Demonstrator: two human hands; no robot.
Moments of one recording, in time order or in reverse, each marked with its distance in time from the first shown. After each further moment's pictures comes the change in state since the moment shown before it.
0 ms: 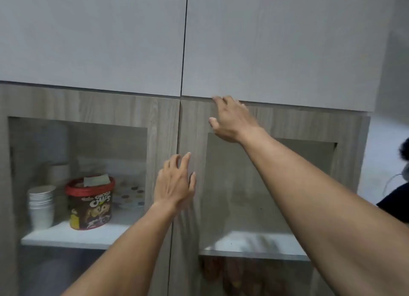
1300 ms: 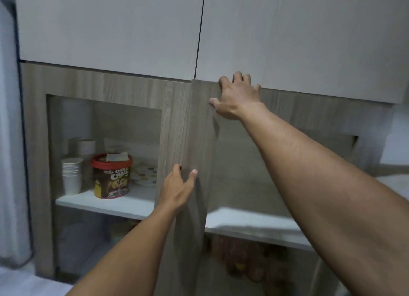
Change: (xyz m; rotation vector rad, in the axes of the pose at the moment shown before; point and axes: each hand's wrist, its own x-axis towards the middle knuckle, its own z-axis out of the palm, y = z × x) left_hand -0.060 0.005 0.003 -0.528 -0.192 -0.541; right_hand 0.000 -0.018 -0.024 -0.110 -0.068 0.036
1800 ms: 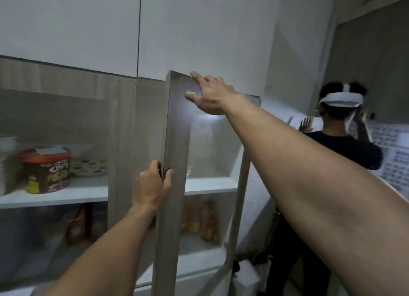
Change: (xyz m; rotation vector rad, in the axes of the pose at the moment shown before) left_hand -0.167 0.037 -0.068 0.002 -0.031 0.349; right_hand -0.180 -0.009 -0.160 -0.044 -0.174 0.135
